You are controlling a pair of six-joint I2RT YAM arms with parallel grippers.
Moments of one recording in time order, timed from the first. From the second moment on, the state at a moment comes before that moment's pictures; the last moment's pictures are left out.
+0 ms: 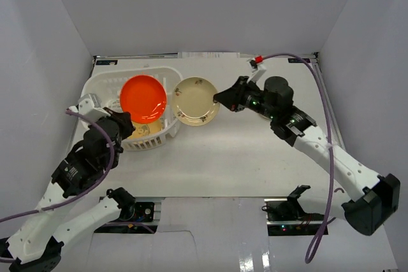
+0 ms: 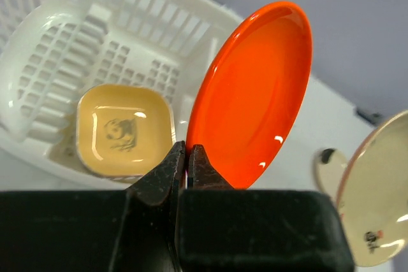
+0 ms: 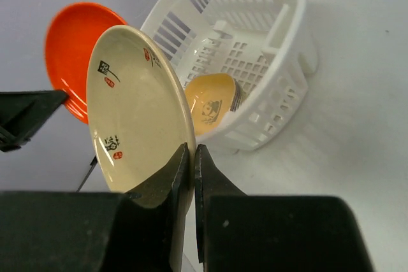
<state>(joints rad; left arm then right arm) -0.72 0.63 1.06 -0.73 -0.80 -0.78 0.63 1.12 1.03 -0.04 -0.28 0.63</state>
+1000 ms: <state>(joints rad) 0.01 0.97 0.79 -0.54 -0.08 -0.51 0.84 1.78 1.63 -0.12 -0.02 0.44</state>
